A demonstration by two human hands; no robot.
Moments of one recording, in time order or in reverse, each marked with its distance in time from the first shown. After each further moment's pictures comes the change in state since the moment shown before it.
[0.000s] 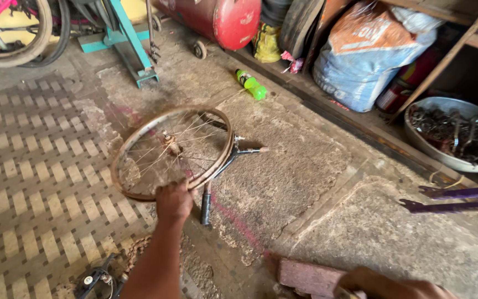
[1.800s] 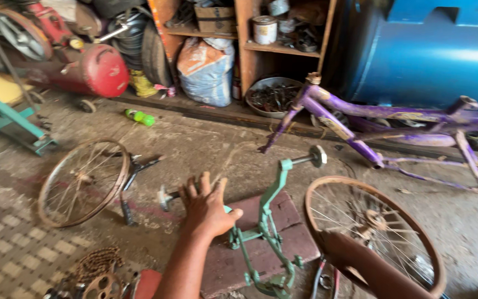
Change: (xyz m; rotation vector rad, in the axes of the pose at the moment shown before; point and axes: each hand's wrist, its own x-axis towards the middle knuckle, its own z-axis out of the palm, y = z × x) left_hand -0.424 0.268 -0.155 0.048 -0.025 0.619; right_hand -0.191 0.280 0.224 0.076 0.237 0.164
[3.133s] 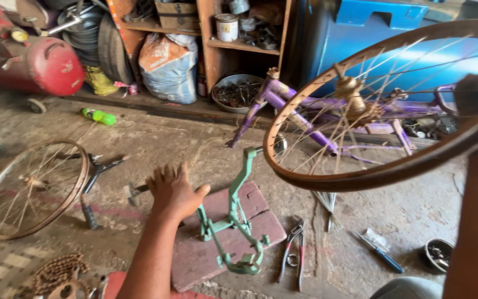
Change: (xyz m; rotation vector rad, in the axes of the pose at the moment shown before) left_hand 0.033 -0.011 0.022 -0.029 0.135 0.014; right_hand -0.206 0.009 -0.396 1.481 1.434 -0.332
